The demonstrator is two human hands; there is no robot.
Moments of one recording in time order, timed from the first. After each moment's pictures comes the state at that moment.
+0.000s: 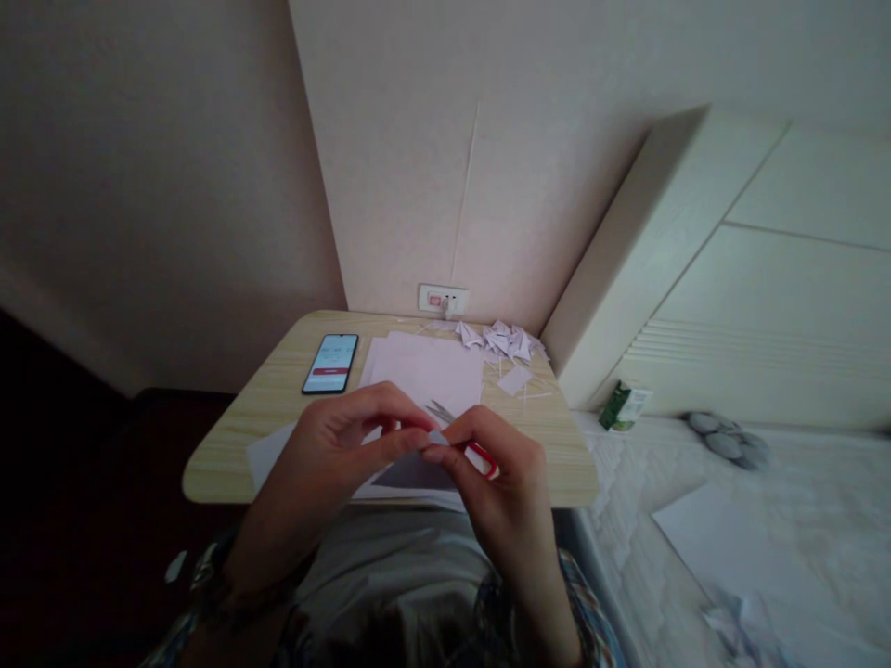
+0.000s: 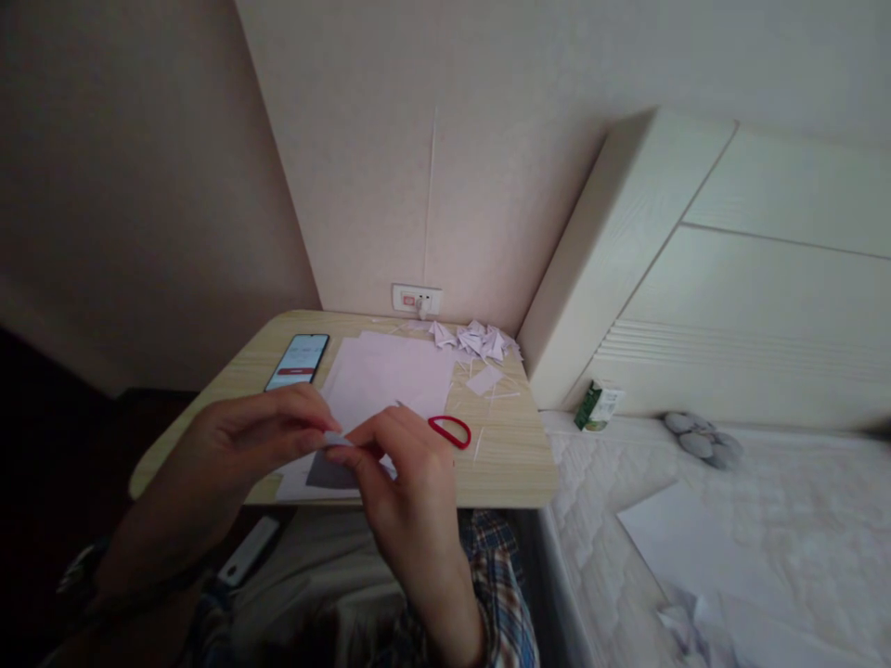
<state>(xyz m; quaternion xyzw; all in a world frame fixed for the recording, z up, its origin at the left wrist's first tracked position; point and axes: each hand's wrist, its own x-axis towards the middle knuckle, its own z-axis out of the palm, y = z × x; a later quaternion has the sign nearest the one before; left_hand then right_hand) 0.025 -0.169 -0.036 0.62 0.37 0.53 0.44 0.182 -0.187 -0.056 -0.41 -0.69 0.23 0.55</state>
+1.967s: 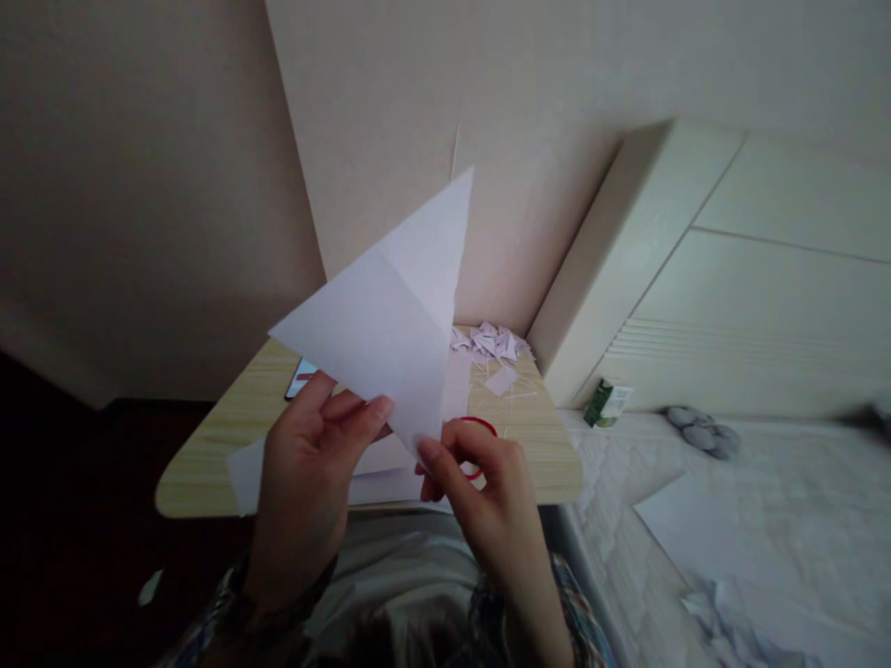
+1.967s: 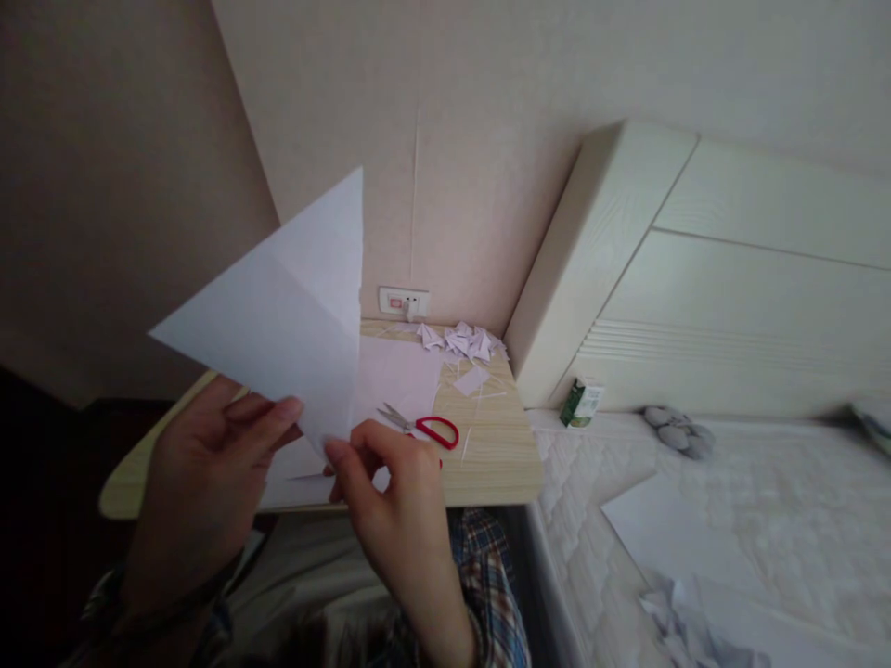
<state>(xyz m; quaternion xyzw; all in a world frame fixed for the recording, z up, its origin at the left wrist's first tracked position) 0.049 -0.175 -0.042 0.40 0.41 0.66 0.48 0.182 -0.194 -0.050 -0.47 -0.64 0.36 0.49</state>
